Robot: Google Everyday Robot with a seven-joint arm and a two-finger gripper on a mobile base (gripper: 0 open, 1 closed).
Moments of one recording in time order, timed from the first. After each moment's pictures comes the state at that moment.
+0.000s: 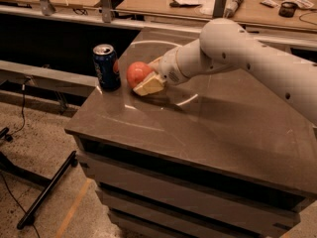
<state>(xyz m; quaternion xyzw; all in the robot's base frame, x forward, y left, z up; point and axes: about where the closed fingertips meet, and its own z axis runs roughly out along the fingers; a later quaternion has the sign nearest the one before) 0.650 0.033 0.842 -0.55 0.70 0.20 0.41</state>
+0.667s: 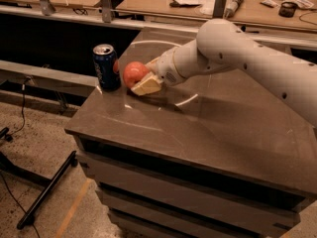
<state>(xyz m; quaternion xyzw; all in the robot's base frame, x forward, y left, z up) 0.648 0.042 0.843 -0.55 0.70 0.20 0.41</state>
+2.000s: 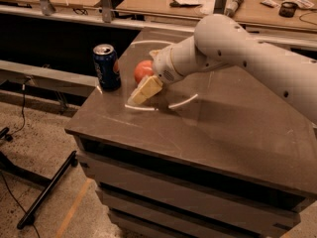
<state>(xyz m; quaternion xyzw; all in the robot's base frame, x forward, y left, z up) 0.640 0.046 0.853 -0.56 0.69 0.20 0.41</state>
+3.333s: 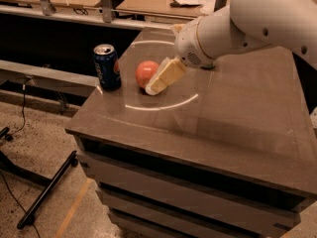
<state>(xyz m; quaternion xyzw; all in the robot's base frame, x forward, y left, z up) 0.599 -0.006 0.938 -0.57 0.69 0.11 0.44</state>
